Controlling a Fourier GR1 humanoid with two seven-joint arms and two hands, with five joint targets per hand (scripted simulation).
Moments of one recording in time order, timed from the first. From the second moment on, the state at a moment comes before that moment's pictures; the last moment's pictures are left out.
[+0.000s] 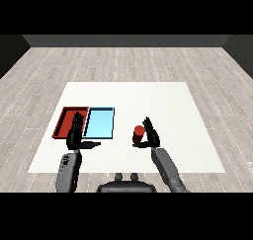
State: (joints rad) left arm -0.02 0.05 0.06 -1.58 0.06 -0.06 -0.43; right arm -0.21 0.00 0.21 -1.08 -0.28 0.00 -0.52
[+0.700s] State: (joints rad) left arm -0.03 0.05 0.06 -1.59 0.07 -0.06 -0.40; right arm -0.28 0.00 0.31 -1.02 -0.38 -0.05 -0.54
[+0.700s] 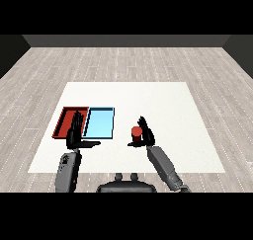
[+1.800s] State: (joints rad) left arm -0.02 0.06 0.06 -1.61 0.06 -0.06 -0.39; right arm -0.38 0.00 0.34 -0.93 -0.32 -0.33 -0.38
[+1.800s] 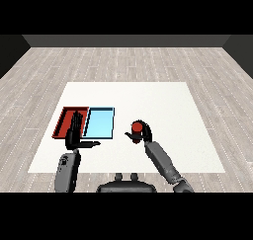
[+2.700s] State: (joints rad) left arm -0.05 0.04 0.05 -1.58 0.03 -0.04 -0.42; right arm -0.35 -0.04 0.31 -1.09 -0.24 -0.35 -0.28
